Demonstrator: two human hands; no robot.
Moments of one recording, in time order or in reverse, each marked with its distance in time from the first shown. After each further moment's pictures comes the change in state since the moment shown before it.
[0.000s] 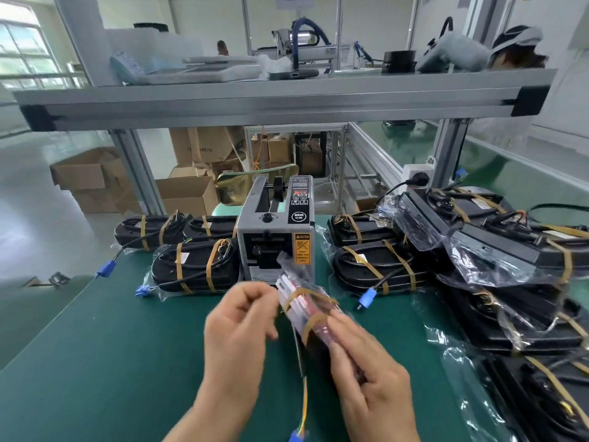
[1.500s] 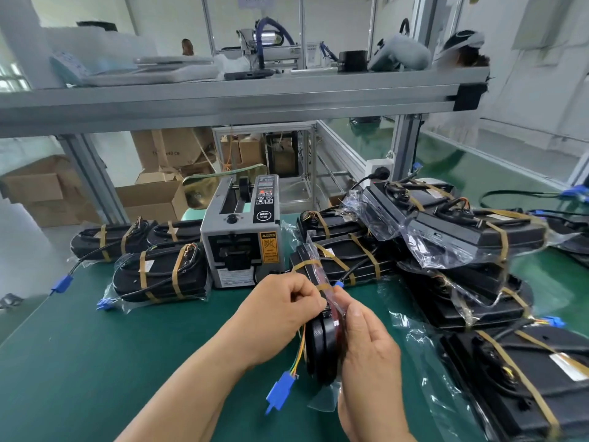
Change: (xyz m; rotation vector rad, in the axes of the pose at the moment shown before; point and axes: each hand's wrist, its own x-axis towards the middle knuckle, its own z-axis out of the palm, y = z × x) left_hand 0.018 0.023 0.050 0.532 -0.676 -0.063; right_hand 0.023 -0.026 -0.013 0.632 0.197 0.677
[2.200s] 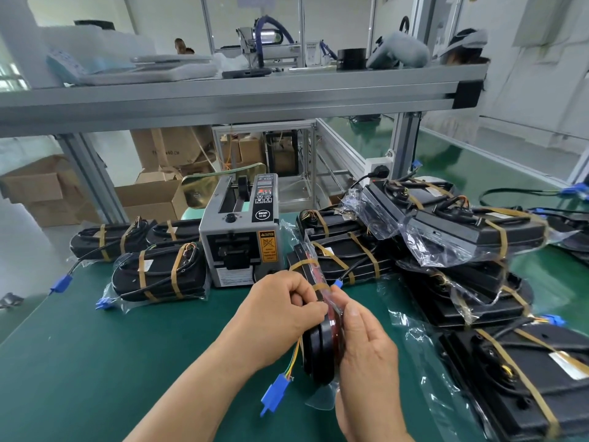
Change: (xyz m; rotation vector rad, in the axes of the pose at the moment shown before) left_hand 0.004 -0.012 0.007 0.066 0.101 0.026; right_hand -0.004 -0.006 0.000 -0.010 -0.041 0.041
